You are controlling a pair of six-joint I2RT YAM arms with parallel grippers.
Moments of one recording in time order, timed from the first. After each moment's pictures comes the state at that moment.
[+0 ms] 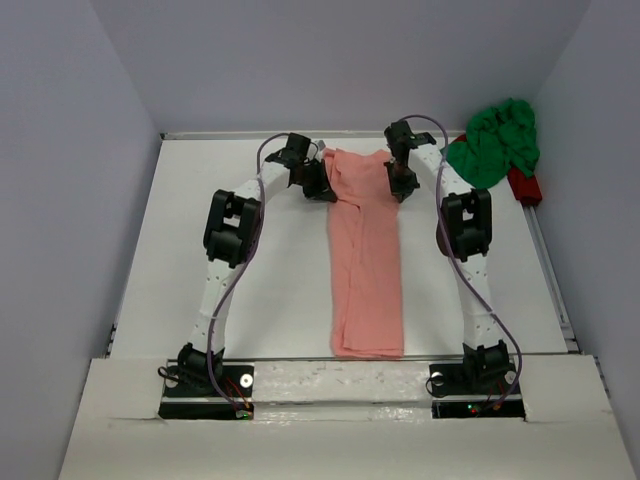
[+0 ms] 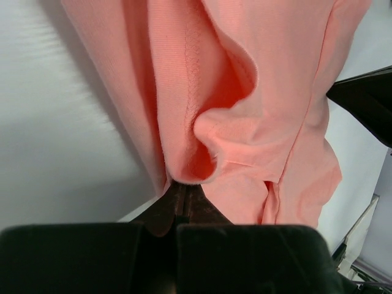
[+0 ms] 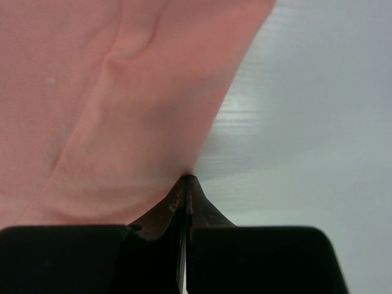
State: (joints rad) left arm -0.38 2.49 2.06 -0.49 0.53 -0.51; right arm 0.26 2.49 2.28 -1.06 0.19 0.14
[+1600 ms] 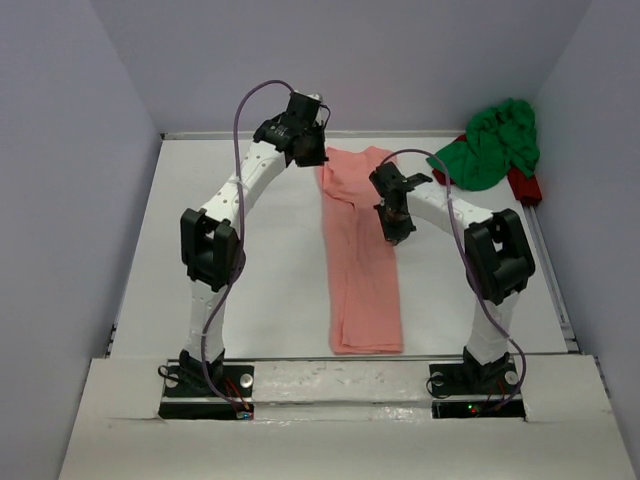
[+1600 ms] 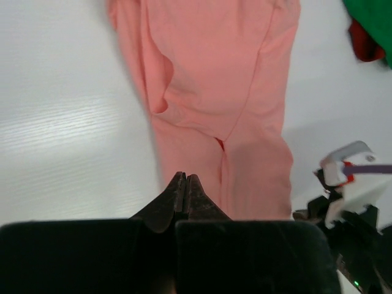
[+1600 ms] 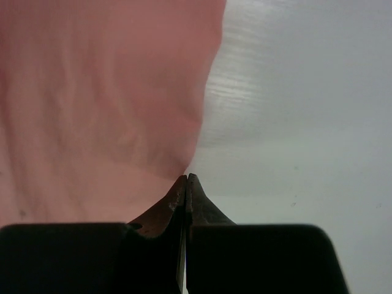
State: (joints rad) left arm -0.49 2.13 2.17 -0.80 0.03 -0.44; right arm 0.45 1.97 1.49 -0.85 0.19 0.23
